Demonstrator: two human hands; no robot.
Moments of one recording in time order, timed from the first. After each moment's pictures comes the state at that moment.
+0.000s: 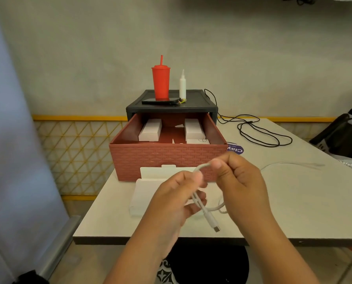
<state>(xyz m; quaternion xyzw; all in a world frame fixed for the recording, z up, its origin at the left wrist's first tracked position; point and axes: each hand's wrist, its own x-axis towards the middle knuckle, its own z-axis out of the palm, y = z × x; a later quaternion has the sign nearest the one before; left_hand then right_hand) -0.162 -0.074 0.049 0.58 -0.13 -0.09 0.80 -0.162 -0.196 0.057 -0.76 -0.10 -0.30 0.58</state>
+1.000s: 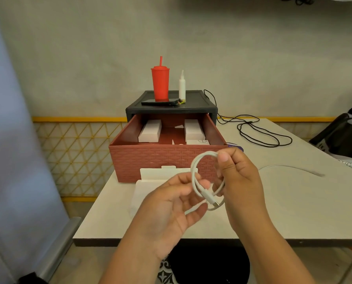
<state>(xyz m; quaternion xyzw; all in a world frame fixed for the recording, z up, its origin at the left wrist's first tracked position) -0.164 -0.069 0.059 0.45 -0.06 -0.19 0.87 -0.153 -0.190 0.058 -0.68 -0.04 -0.28 0.68</state>
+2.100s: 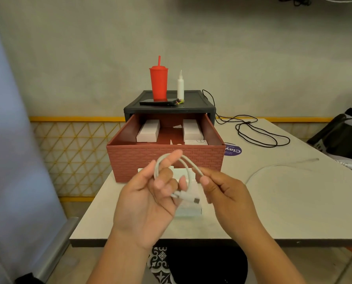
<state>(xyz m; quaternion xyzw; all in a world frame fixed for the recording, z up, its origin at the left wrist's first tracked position) -0.148 -0.051 0.053 0.24 -0.16 -0.17 0.94 -0.159 -0.198 0.038 -0.79 -0.15 -0.22 0.55</state>
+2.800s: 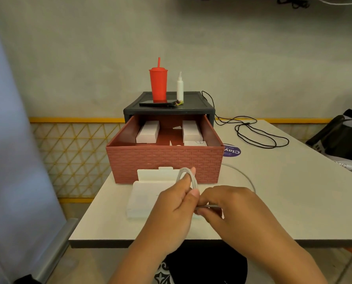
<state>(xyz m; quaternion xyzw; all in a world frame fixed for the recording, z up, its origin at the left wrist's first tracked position) -0.153 -0.077 0.031 0.77 -0.24 0.05 0.59 -0.186 -0.211 0.056 -0.93 -0.19 -0.19 0.23</state>
